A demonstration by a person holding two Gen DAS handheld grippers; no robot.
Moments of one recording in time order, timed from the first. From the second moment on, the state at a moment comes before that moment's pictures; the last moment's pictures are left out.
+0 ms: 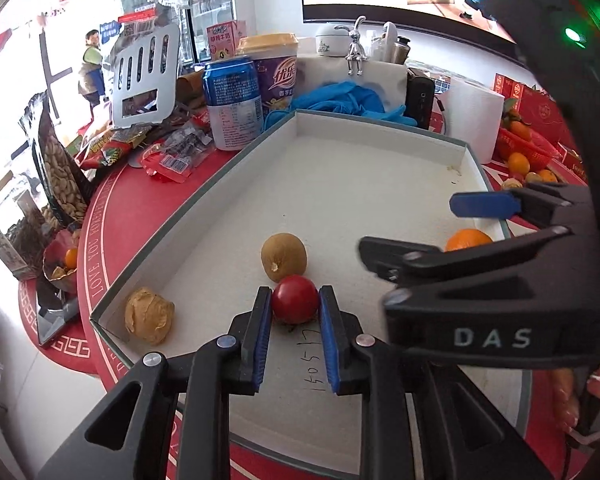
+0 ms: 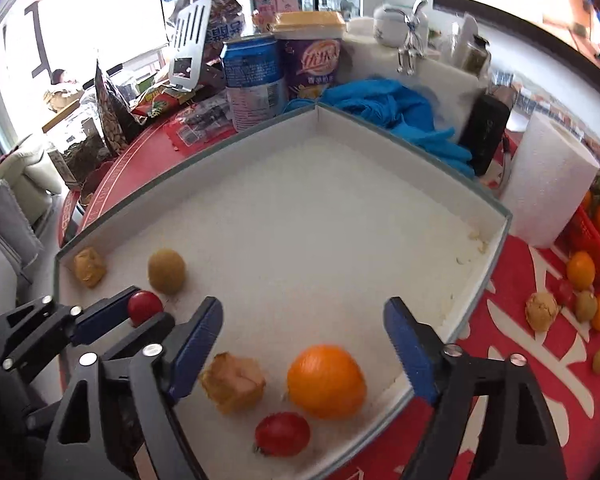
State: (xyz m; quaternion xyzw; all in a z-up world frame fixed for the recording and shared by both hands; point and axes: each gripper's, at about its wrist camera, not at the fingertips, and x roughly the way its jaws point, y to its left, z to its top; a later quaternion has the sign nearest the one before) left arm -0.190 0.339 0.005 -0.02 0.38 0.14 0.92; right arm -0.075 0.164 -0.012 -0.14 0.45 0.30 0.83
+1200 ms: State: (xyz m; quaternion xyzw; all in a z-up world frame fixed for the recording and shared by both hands) left arm -0.169 0.199 0.089 0.03 0.38 -0.07 0.92; right arm -0.083 -0.106 0.020 0.04 0.51 0.06 0.86
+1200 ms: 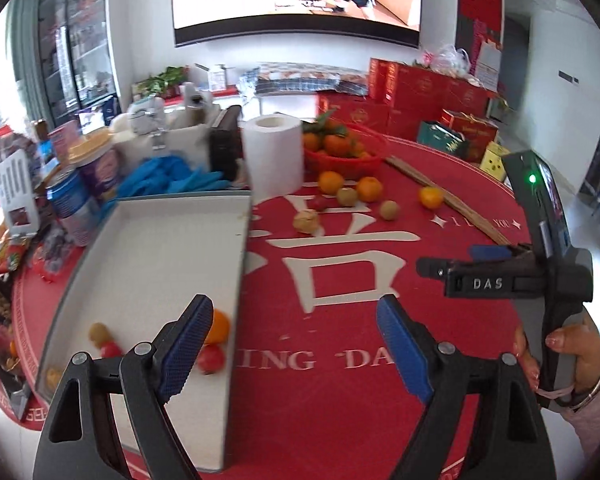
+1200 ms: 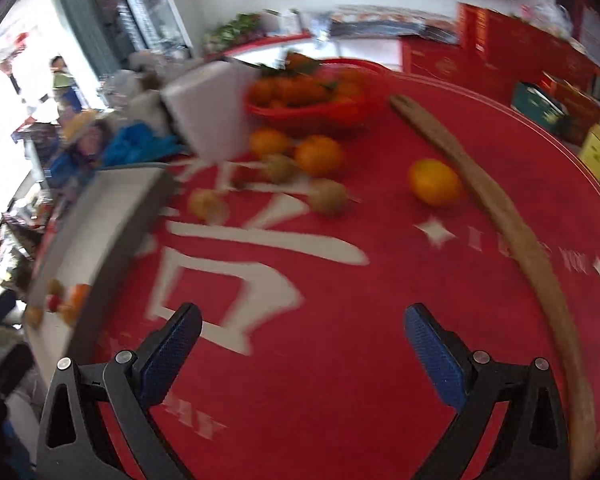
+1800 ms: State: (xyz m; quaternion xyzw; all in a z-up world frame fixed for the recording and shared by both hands) left arm -0.067 0.144 0.050 0.04 0.44 -0.07 0.89; right arm -0.103 -0.120 0.000 -0.05 0.49 0.02 0.87
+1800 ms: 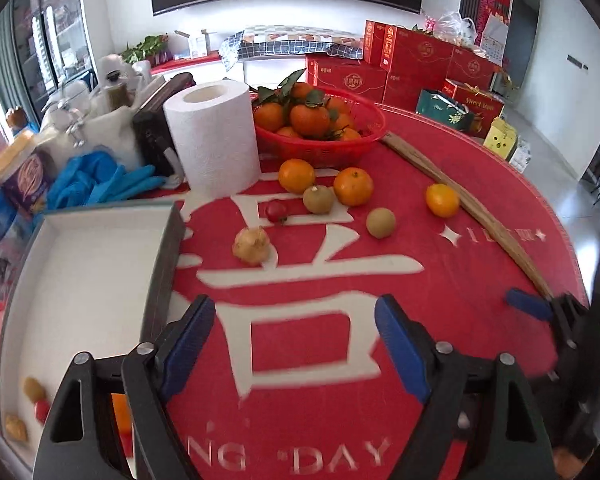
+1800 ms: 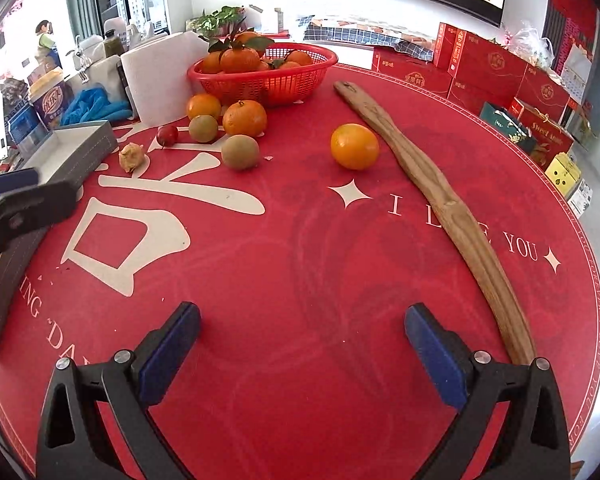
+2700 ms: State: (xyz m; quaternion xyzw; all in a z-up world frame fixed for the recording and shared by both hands) left arm -0.024 0.151 0.009 0.03 0.46 -0.03 0.89; right arm -0.102 -0.119 -0.002 -0.05 0.49 0.02 0.87
